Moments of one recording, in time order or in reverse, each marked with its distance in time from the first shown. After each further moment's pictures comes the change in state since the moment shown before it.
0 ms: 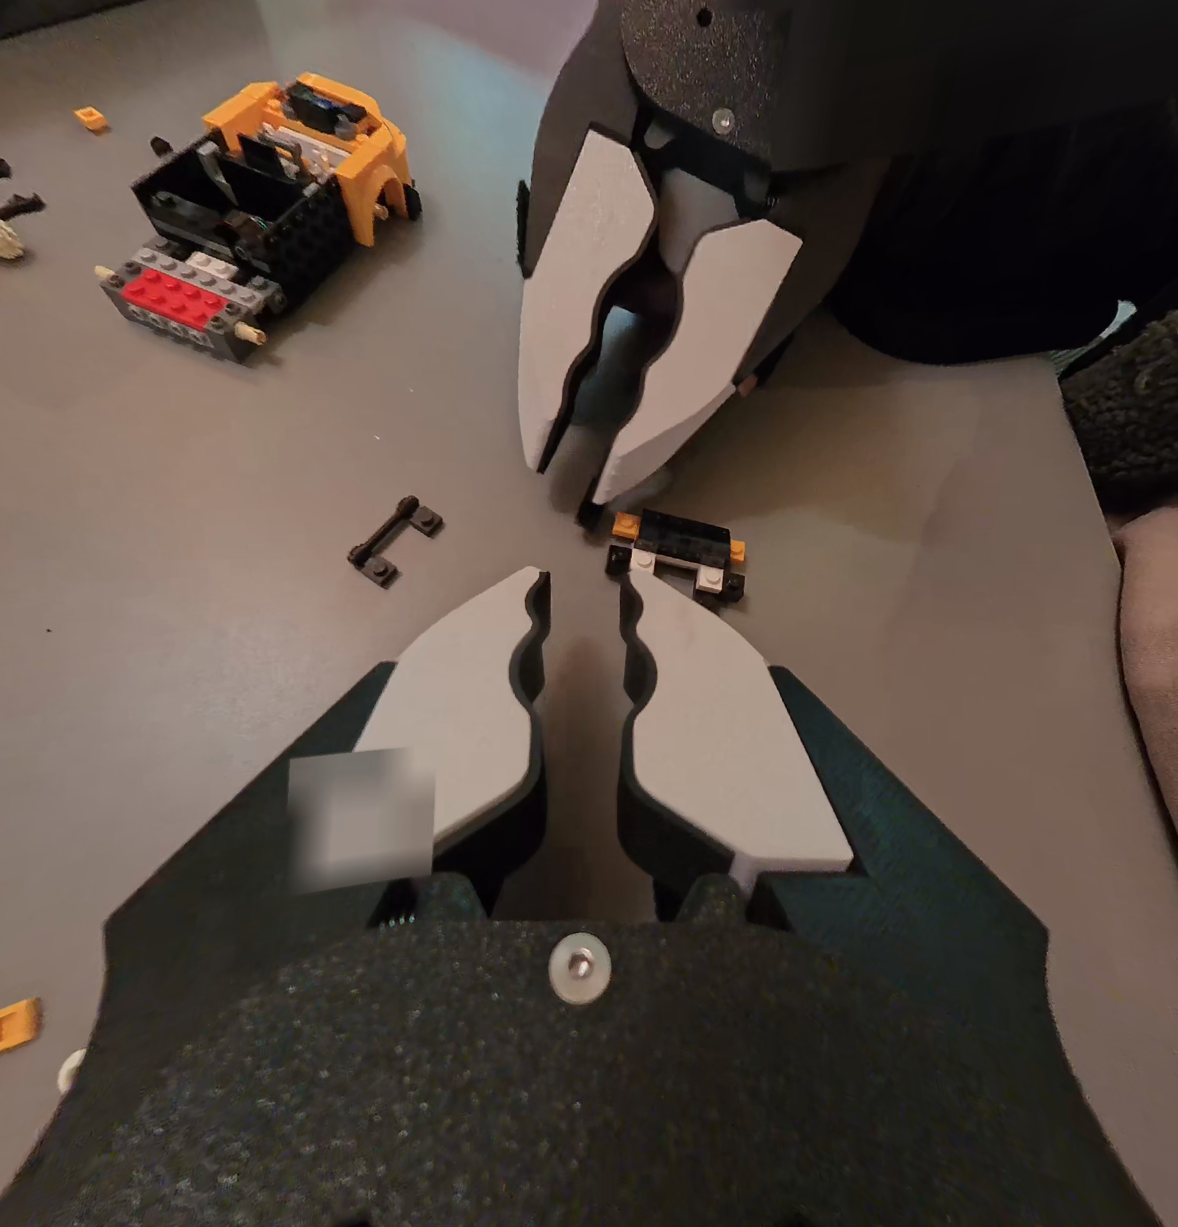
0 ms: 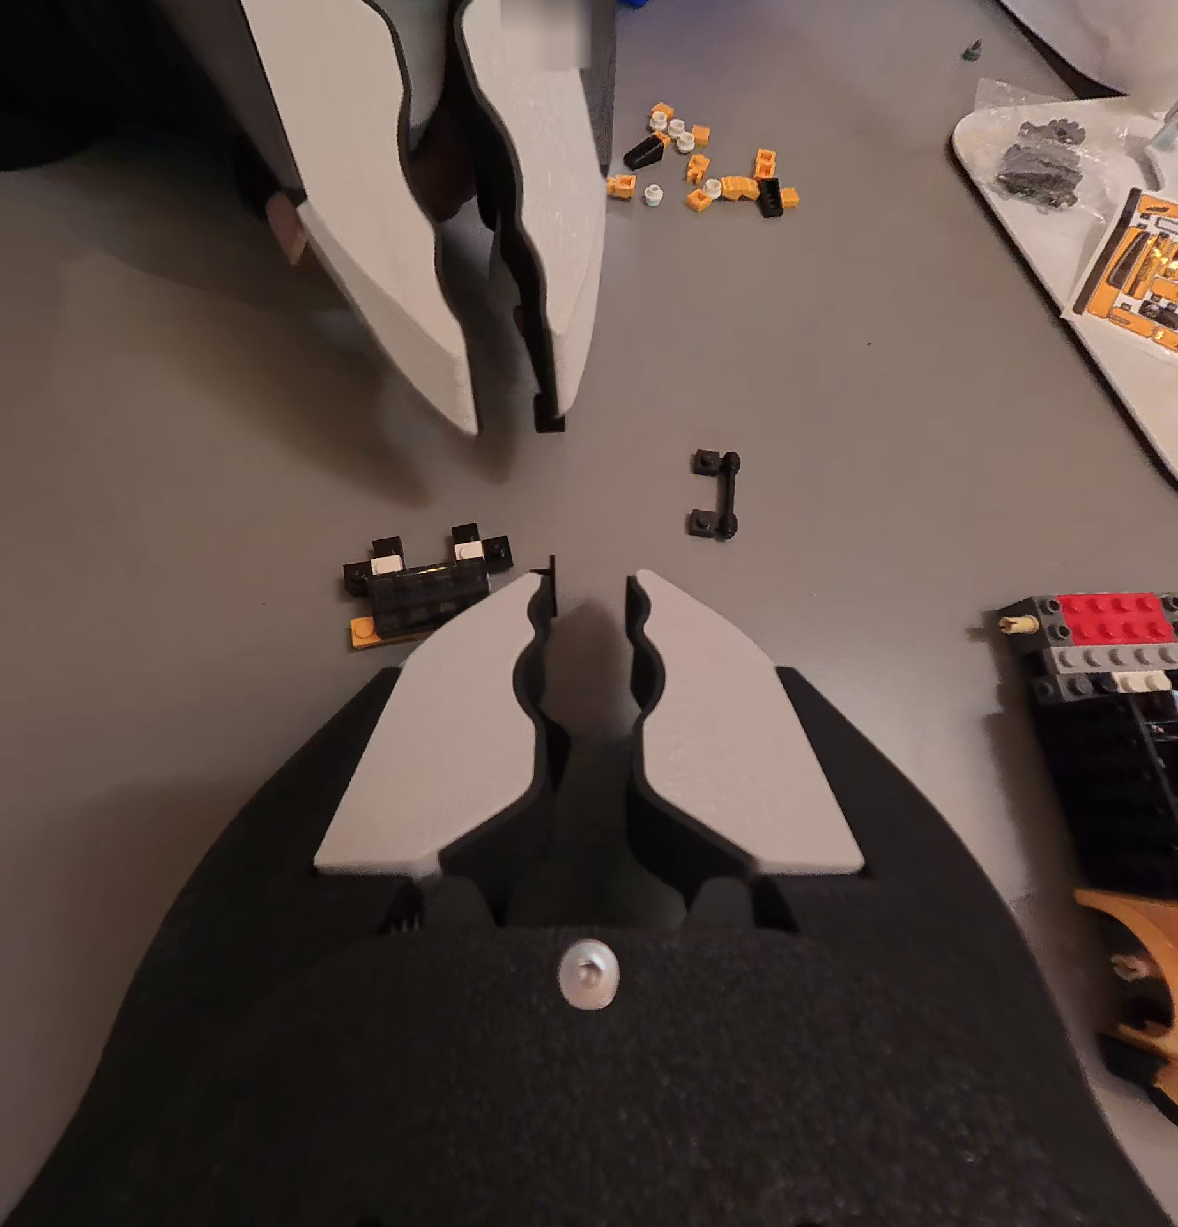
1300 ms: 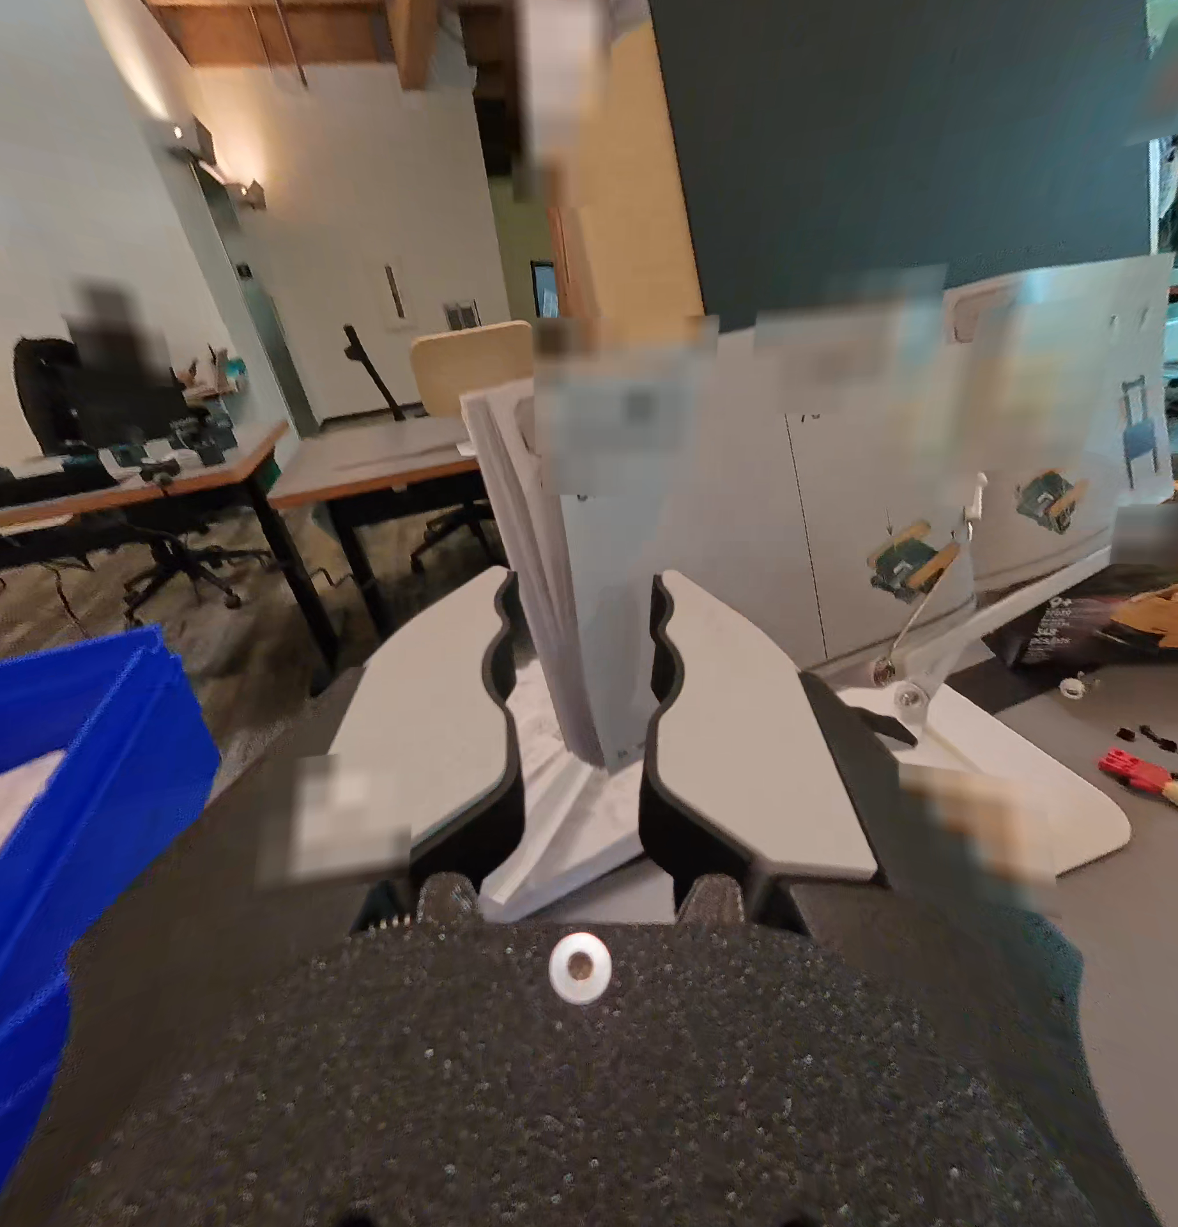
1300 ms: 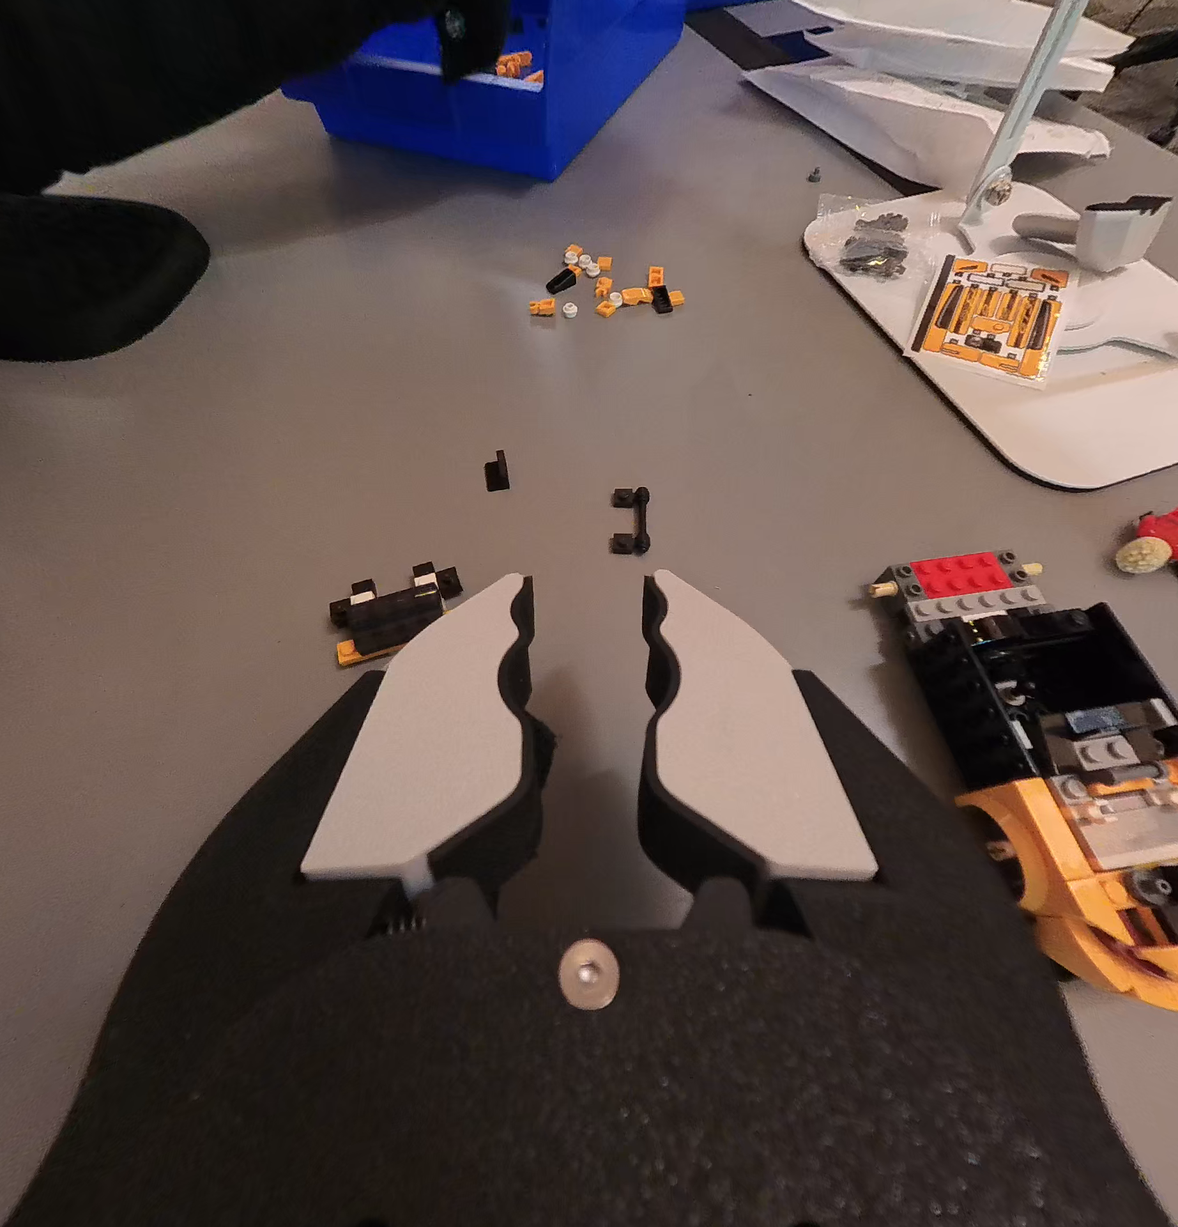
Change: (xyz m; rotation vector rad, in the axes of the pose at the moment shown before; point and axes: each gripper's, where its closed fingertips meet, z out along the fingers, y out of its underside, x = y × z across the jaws) left arm -0.272 -0.108 -0.299 0.540 -1.140 -0.060; right arm 0.024 -0.016 -0.036 0.144 0.033 0.116
